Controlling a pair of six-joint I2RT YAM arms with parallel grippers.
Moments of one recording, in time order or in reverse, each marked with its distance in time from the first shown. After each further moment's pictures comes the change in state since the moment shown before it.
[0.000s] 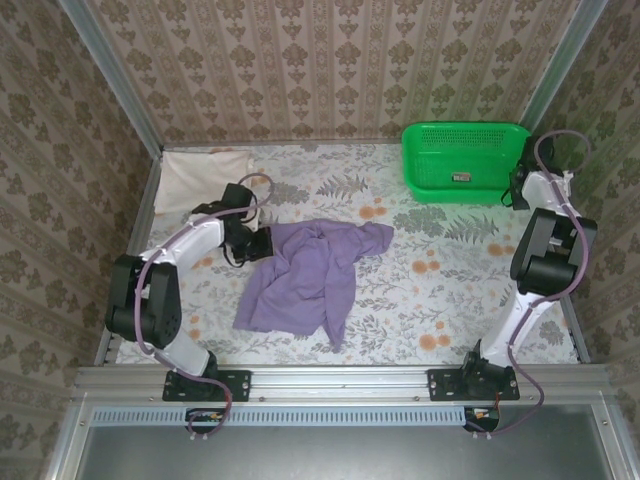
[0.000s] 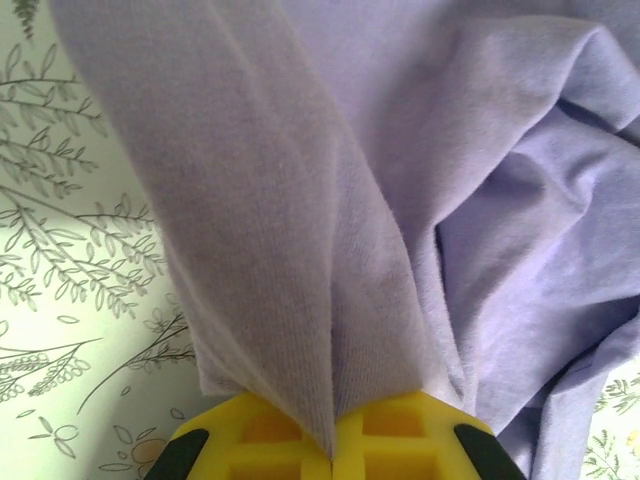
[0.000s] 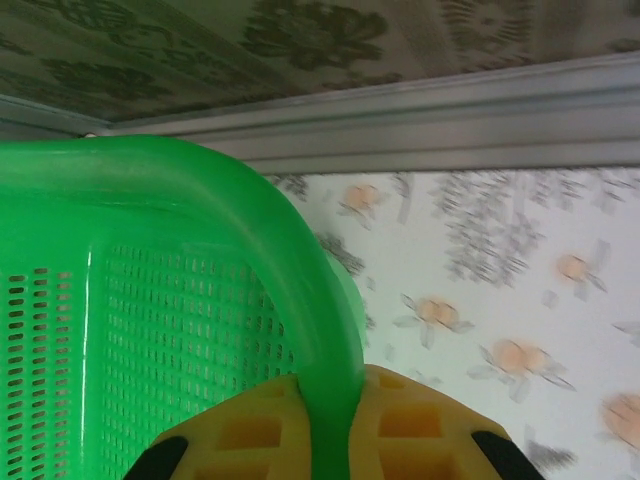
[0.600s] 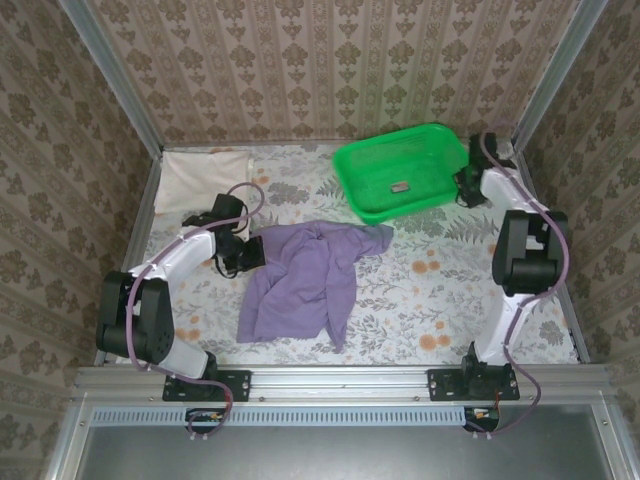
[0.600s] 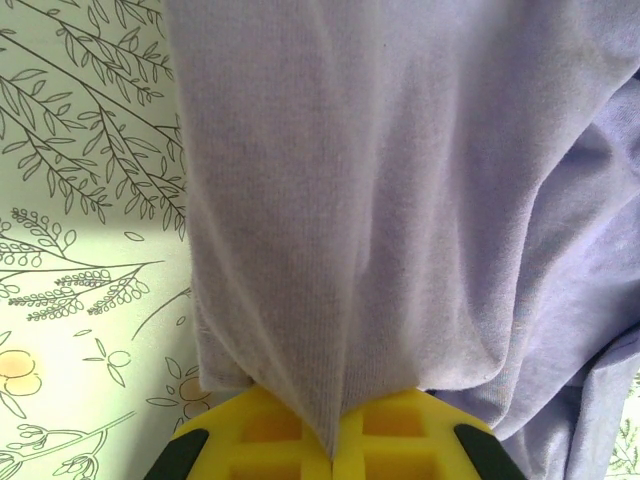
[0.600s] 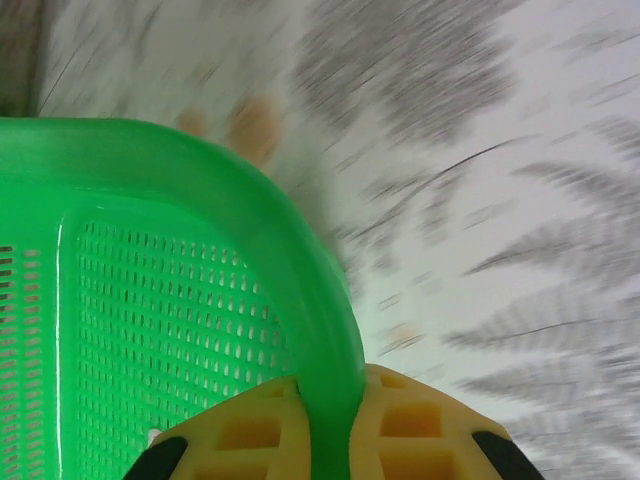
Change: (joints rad) left arm 0.040 -0.110 -0.122 0.000 -0.015 -0.019; right arm 0.219 -0.081 -0.096 -0.063 -0.108 -0.087
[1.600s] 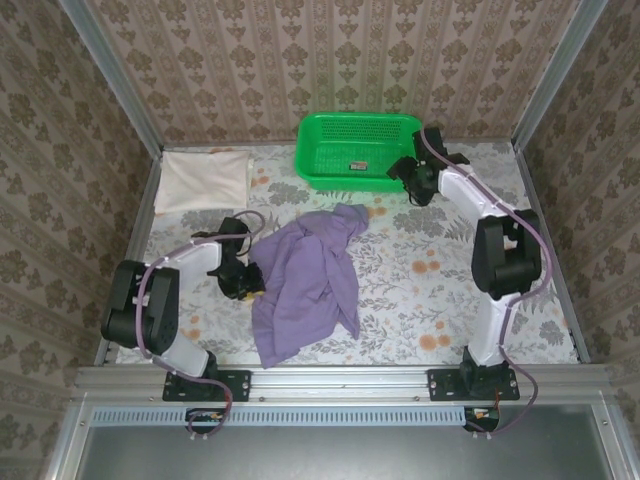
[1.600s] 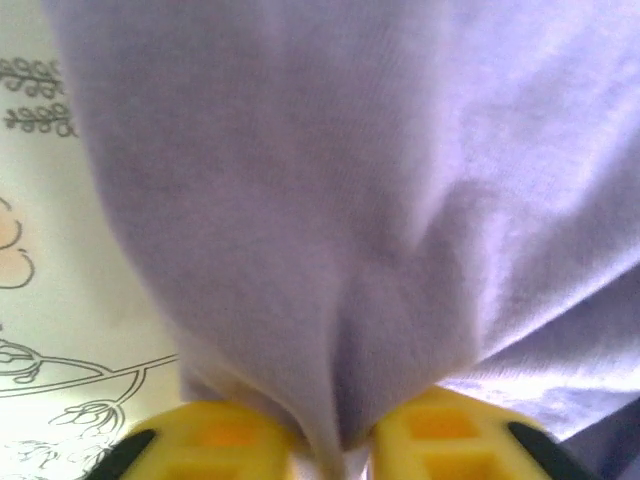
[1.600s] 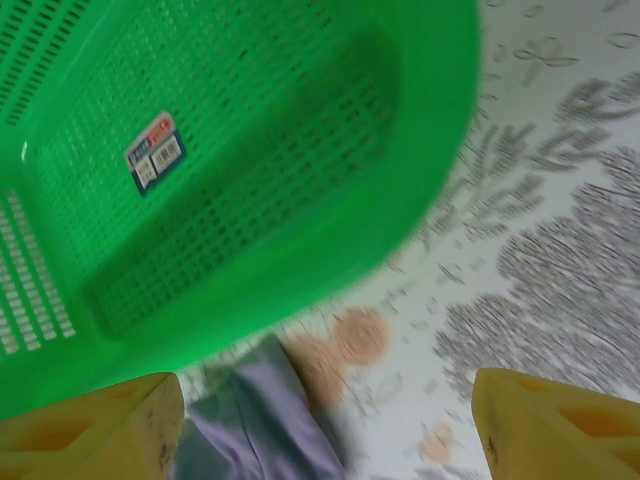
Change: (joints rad) left arm -0.005 0.074 -0.150 -0.002 -0.016 -0.104; right arm 0.311 0.067 0.148 -0.018 -0.226 -0.213
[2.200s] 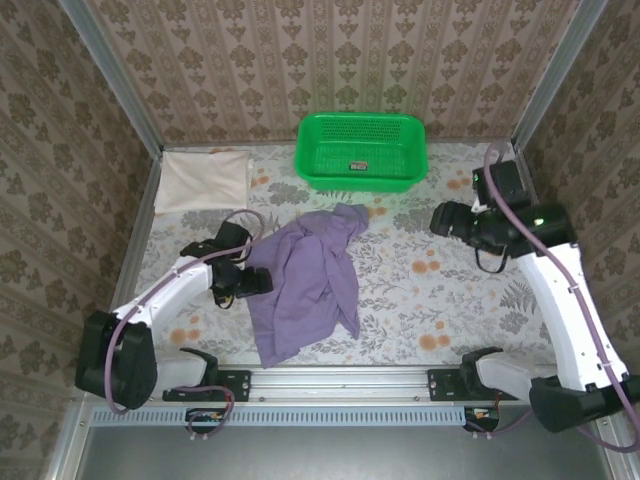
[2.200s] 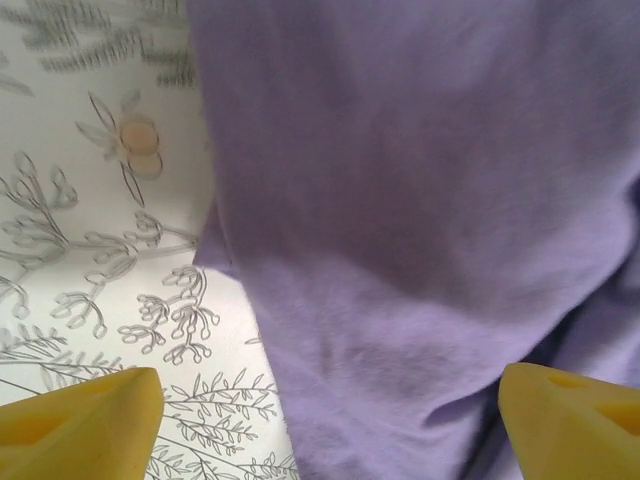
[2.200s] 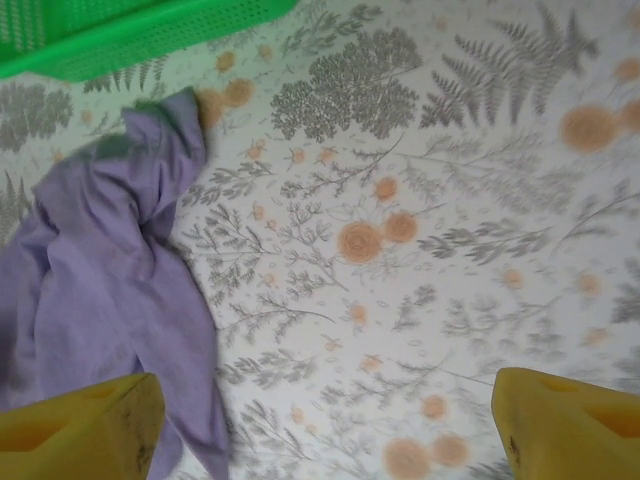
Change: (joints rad) left arm -0.103 -0.298 -0.055 -0.105 -0.170 0.021; right arm 0.038 -0.836 -0.231 -0.632 0.106 -0.358
